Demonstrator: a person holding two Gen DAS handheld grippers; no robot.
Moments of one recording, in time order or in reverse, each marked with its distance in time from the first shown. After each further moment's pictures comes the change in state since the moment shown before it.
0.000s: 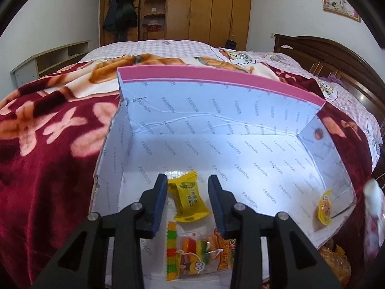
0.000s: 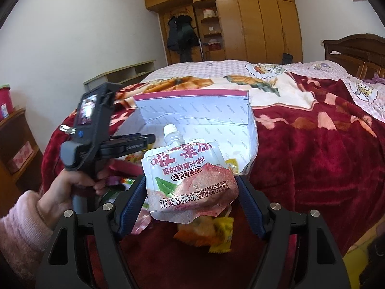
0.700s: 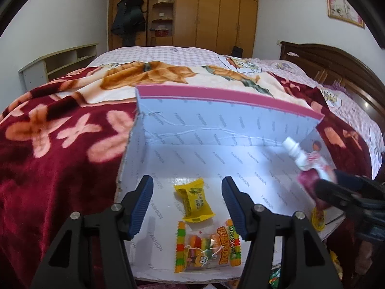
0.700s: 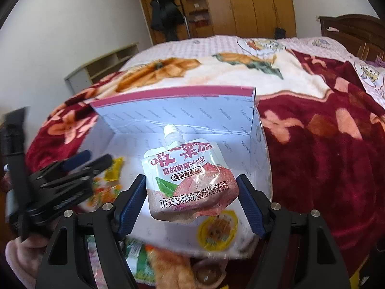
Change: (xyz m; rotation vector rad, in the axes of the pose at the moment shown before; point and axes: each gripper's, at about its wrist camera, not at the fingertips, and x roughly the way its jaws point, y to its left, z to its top) left arm -0.023 0.007 0.009 -0.037 -0.038 0.040; right arm 0.104 -0.023 0.056 0.076 0.160 -0.060
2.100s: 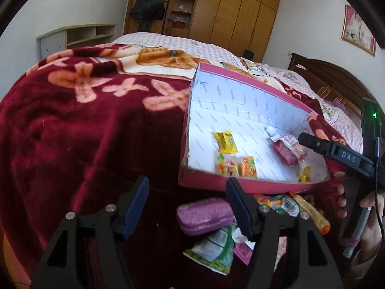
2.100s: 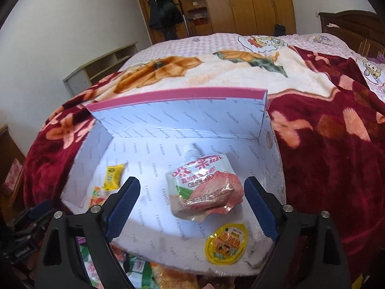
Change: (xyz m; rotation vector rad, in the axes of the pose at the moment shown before) left arm -0.078 0.057 -0.065 -0.153 0.047 -0.037; right arm -0.005 0.009 0.004 0.009 -0.019 0.038
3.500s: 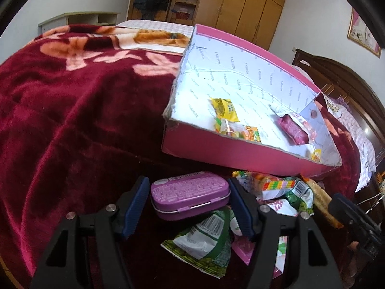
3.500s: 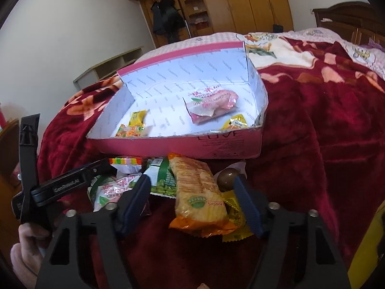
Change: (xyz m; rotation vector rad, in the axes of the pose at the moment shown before) left arm 0.039 -0.009 -0.034 -0.042 0.045 0.002; right arm -0.046 0.003 -0.109 0.055 -0.018 0.049
